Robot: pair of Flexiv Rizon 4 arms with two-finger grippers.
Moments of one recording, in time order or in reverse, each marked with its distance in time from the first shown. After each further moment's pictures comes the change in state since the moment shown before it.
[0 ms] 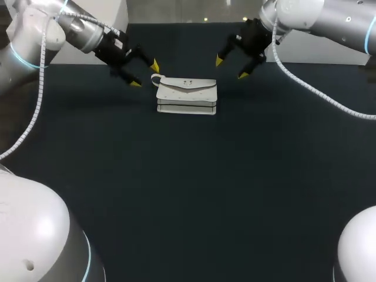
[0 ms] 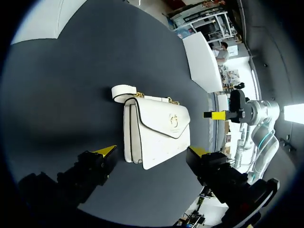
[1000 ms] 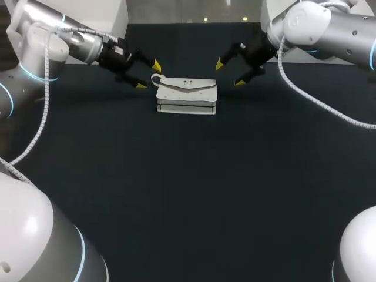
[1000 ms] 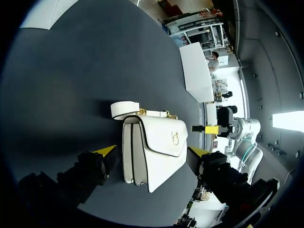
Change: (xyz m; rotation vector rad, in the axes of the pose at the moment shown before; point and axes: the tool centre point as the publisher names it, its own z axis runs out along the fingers) left arm -0.014 -0.030 0.025 0.043 0.131 -0.023; right arm -0.007 0.001 0.021 -0.055 0.145 0.056
